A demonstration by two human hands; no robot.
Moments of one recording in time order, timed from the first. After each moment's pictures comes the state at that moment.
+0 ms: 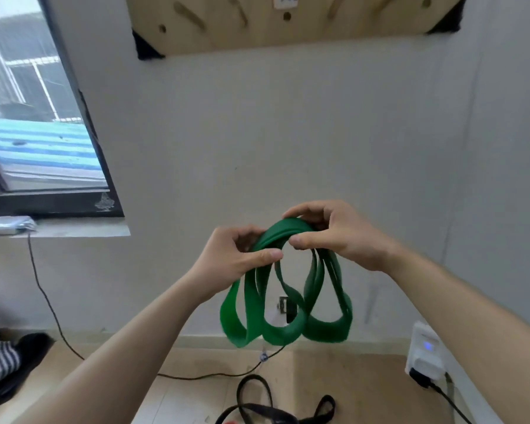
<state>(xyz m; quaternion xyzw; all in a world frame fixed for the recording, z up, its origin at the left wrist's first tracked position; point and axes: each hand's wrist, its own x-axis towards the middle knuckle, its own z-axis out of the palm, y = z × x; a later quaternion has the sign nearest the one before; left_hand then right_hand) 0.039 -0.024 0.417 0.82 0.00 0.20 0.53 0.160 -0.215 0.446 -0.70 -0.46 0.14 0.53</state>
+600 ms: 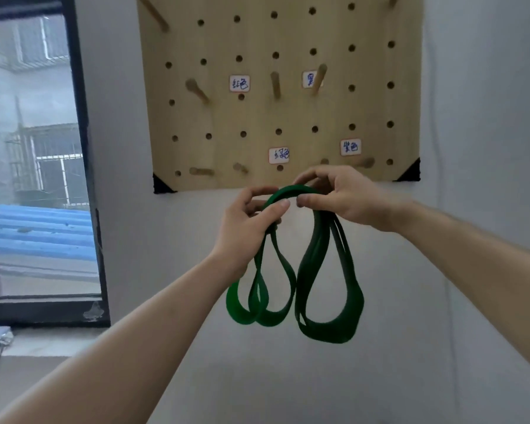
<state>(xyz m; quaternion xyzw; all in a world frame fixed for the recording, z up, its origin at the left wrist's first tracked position) 0.122 -0.039 0.624 0.71 -0.07 0.38 0.59 0.209 -0.217 0.682 -0.75 -0.51 -0.08 0.41</state>
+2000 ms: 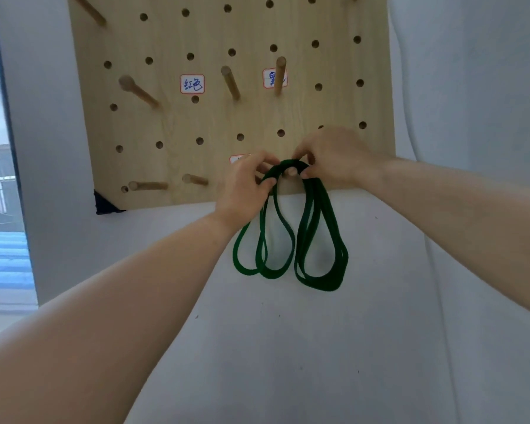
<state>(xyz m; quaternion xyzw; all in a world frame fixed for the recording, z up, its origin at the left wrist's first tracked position) 0.258 -0.032 0.693 0.82 -0.12 0.51 0.22 0.331 -0.213 0.747 -0.82 -0.39 -0.41 0.09</state>
